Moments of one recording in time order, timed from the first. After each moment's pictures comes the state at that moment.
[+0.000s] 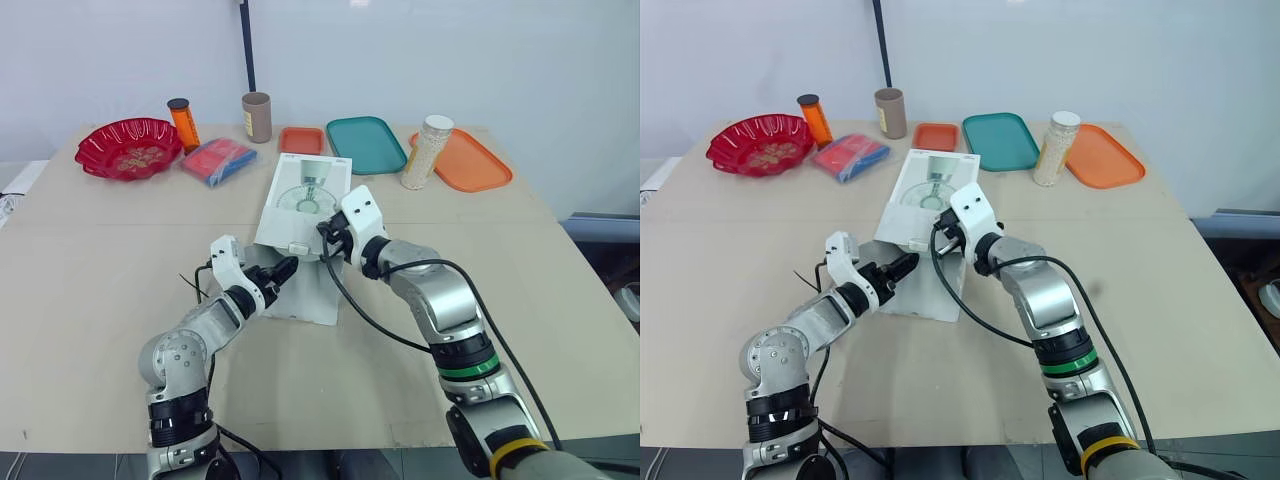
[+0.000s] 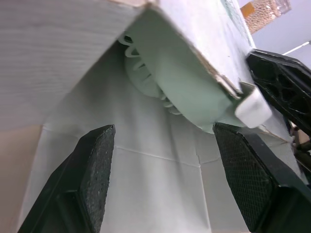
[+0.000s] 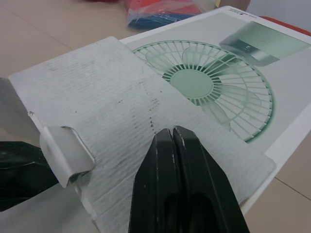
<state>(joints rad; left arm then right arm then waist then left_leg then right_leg) -0.35 -0.12 0.31 -0.29 -0.72 1.07 0.01 -0.67 -0.23 0.19 -0.06 0.11 0.73 0.41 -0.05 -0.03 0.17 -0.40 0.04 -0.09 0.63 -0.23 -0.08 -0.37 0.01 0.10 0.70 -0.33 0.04</state>
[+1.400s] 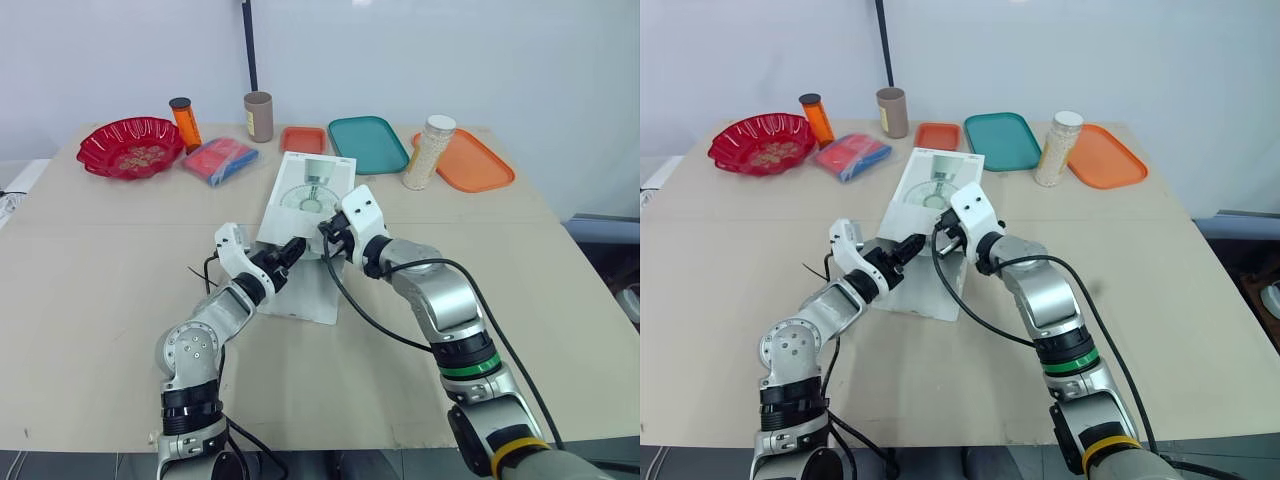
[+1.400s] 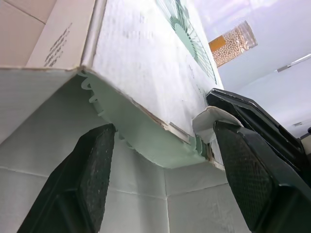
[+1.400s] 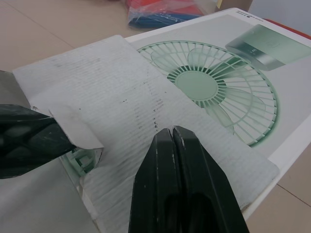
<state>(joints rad) -0.40 -0.14 0.28 -0.22 -0.83 0.93 0.04 -0.67 -0.24 0.20 -0.06 0.09 0.72 0.43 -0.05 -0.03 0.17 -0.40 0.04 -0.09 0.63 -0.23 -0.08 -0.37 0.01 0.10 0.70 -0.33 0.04</state>
